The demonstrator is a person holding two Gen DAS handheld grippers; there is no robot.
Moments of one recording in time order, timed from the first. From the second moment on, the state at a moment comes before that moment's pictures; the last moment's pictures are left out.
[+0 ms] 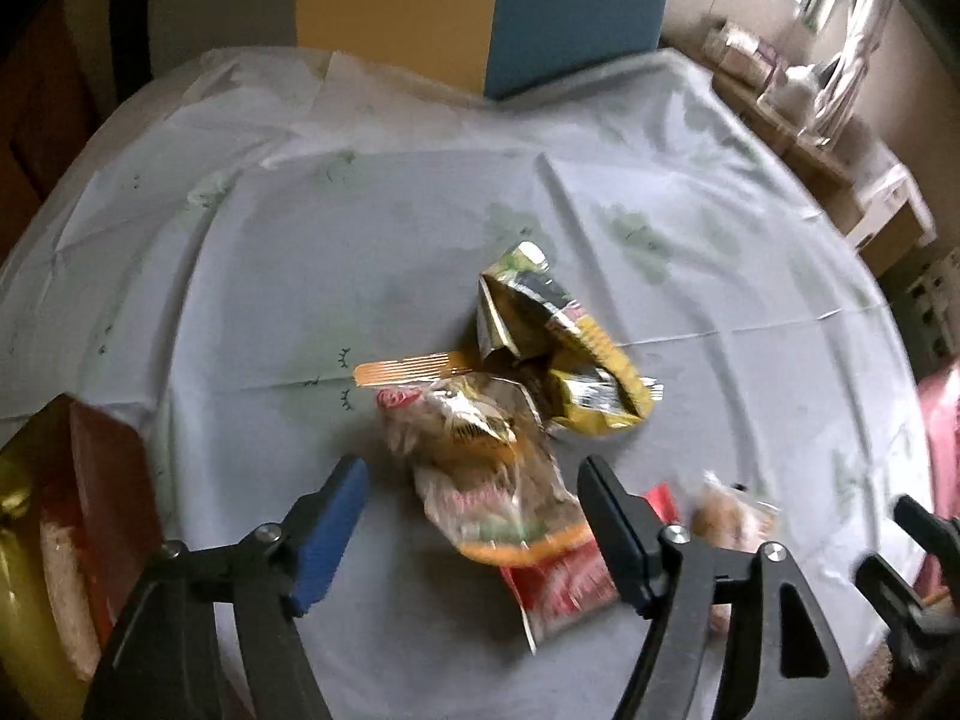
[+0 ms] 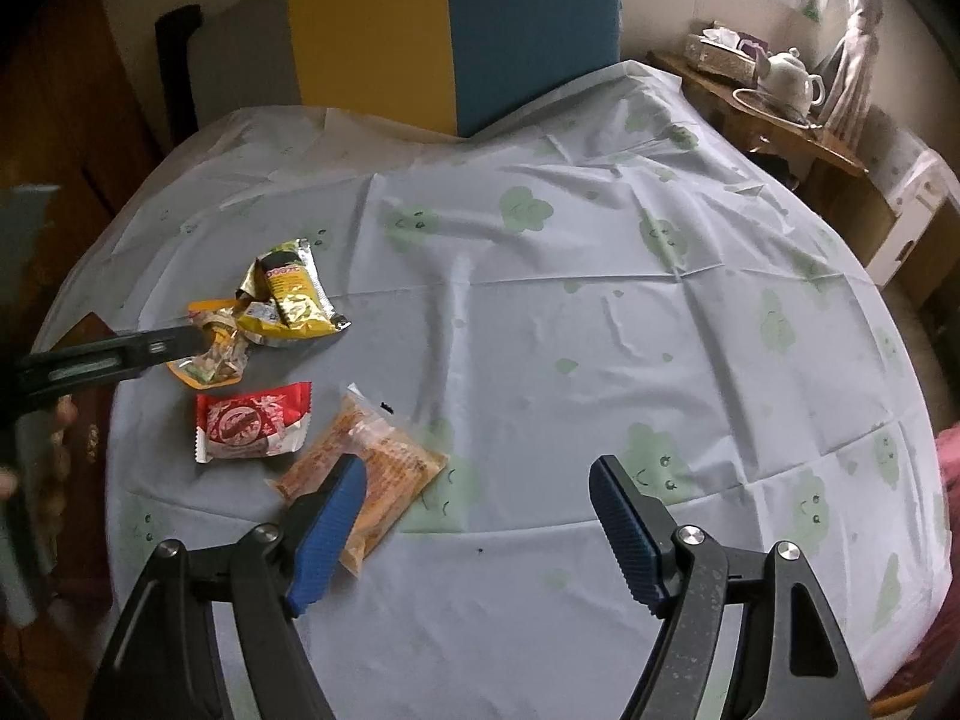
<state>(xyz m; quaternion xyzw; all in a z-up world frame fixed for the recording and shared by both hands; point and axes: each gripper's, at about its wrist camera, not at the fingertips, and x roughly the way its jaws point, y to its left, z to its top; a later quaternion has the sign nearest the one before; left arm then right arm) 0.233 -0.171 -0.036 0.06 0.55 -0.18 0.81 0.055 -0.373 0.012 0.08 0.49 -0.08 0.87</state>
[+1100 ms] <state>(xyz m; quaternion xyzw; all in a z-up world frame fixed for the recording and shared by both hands) 0.024 -0.133 -0.050 0.14 0.47 -0.27 0.83 0.042 -0.415 0.015 0.24 0.45 -0.08 0.85</state>
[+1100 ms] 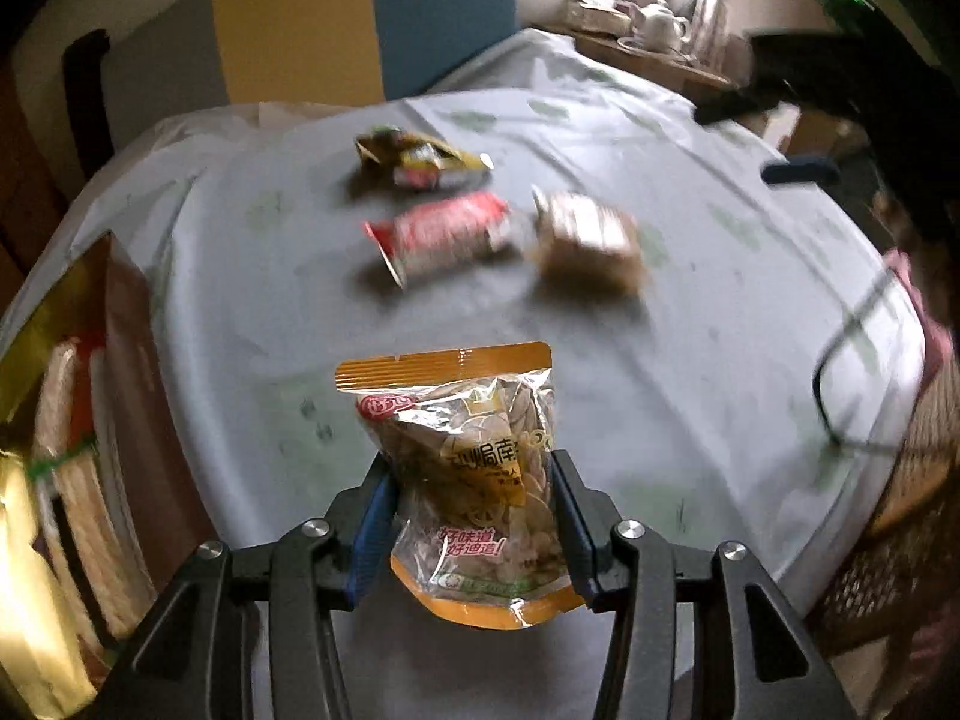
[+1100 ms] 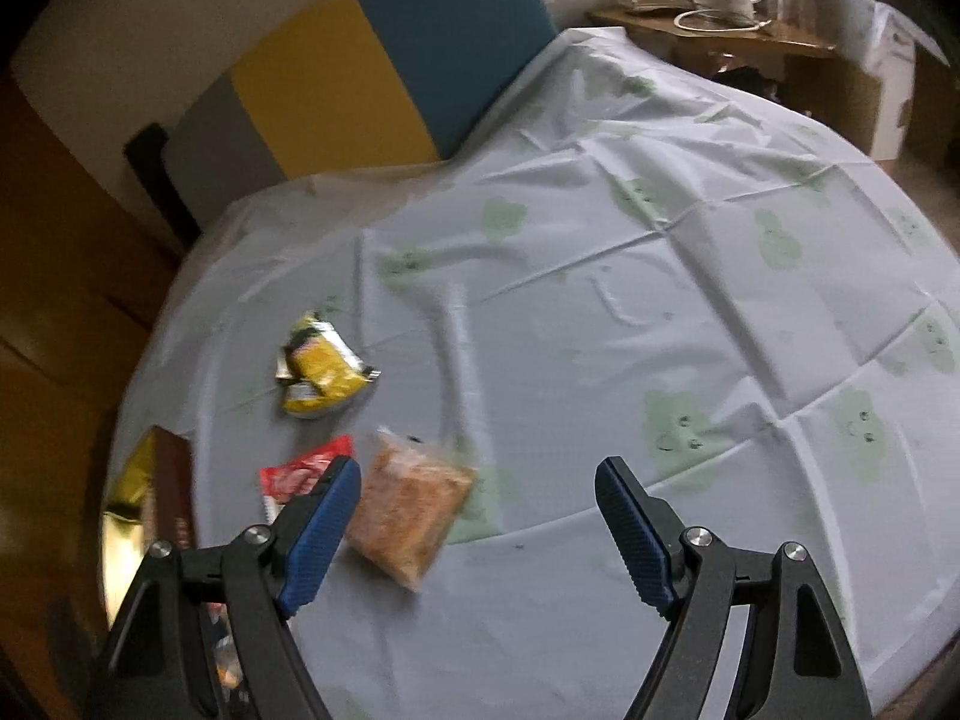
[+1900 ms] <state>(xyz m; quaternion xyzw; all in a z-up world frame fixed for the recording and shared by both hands) 0.001 -0.114 -0.067 0.12 0.38 -0.31 0.86 0.062 -0.380 -0.010 0.20 0.50 -0.04 0.84</state>
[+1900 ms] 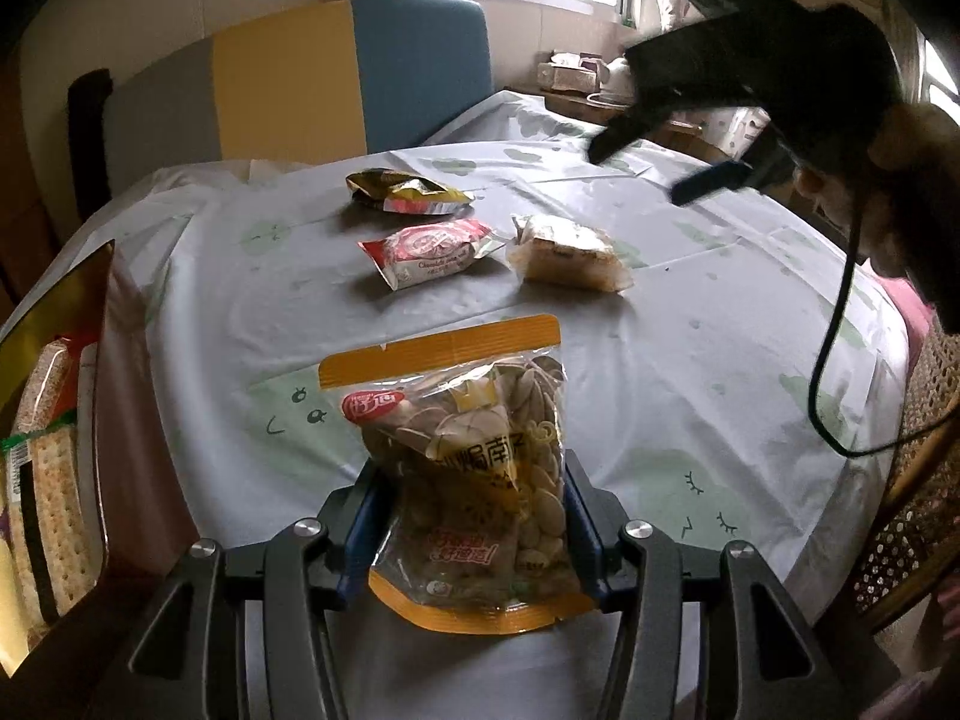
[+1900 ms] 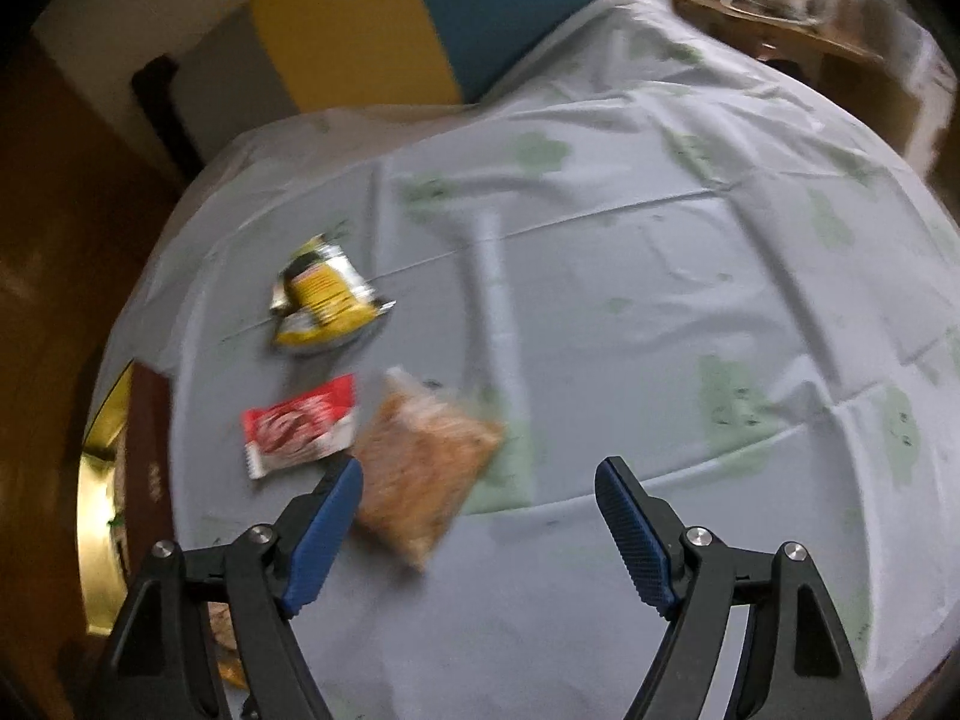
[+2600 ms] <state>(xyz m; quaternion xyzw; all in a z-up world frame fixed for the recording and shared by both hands) 0.004 -0.107 -0.069 0.10 0.37 -0.34 0.86 0.242 -0.271 -0.051 -0.04 0.55 0.05 0.83</state>
